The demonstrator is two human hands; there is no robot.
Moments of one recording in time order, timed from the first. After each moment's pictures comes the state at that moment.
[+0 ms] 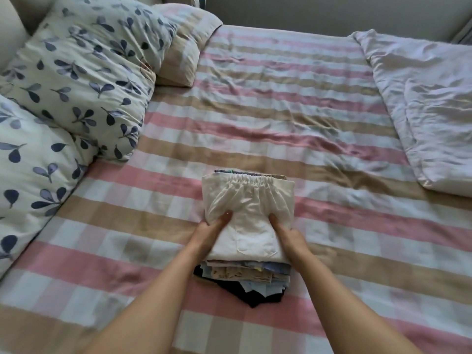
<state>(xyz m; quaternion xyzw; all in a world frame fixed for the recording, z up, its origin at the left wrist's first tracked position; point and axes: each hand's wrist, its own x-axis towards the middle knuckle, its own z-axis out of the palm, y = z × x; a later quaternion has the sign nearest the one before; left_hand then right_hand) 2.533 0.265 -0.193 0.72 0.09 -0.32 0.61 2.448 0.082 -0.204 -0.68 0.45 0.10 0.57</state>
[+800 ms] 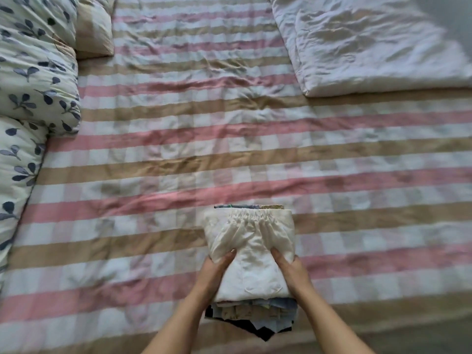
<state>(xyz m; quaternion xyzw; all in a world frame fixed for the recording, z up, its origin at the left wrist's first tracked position) 2.189 0.315 -0.107 0.66 0.08 -0.48 0.56 2.061 0.166 -0.125 -0.57 0.57 0.05 0.59</state>
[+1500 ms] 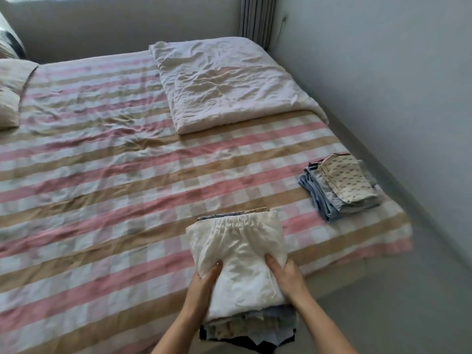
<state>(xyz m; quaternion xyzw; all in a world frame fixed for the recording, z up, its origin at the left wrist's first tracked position) 1.838 0.099 0.041 0.66 -0.05 -0.47 0.59 1.694 -0.045 0.040 -0.62 0.56 -0.05 0.54</state>
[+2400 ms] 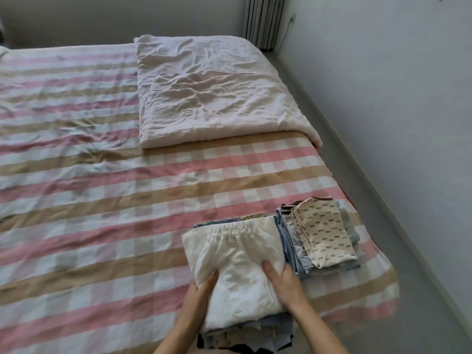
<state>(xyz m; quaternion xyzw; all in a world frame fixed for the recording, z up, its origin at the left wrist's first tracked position) 1.816 -0.139 -0.014 0.68 -0.01 -0.44 0.59 1.683 -0.302 0.015 -0.67 0.52 0.00 0.54</state>
